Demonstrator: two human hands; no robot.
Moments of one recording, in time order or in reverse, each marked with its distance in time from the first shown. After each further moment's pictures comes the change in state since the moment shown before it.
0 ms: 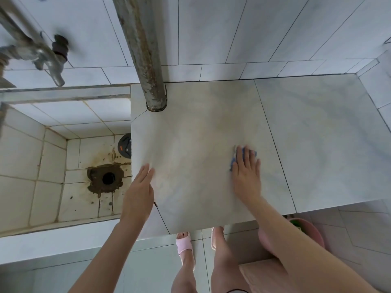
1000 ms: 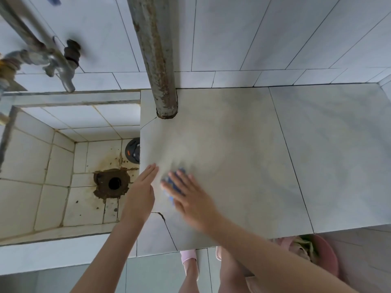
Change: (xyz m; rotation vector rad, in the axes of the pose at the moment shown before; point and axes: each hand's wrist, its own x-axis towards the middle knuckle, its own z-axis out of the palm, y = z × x) left_hand 0.033 -0.018 -0.006 -0.144 0.053 0.022; right_hand -0.035 -0.126 0.035 0.066 0.002 -0.820
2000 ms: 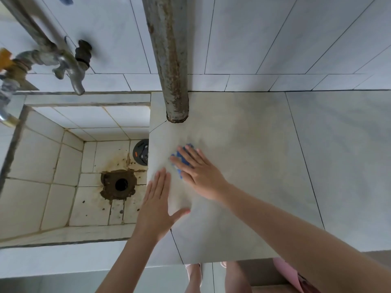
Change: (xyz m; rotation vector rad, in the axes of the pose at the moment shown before) left_hand -0.012 0.003 0.017 0.268 -0.205 0.035; right_hand 0.080 0.056 -0.016 -0.066 -0.037 -0.070
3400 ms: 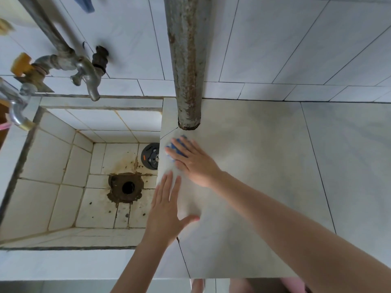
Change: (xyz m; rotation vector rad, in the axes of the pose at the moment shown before) left_hand 0.013 0.005 -0.010 -0.071 0.002 -0.056; right_hand 0.069 -0.003 -0.010 -0.013 -0.122 -0.097
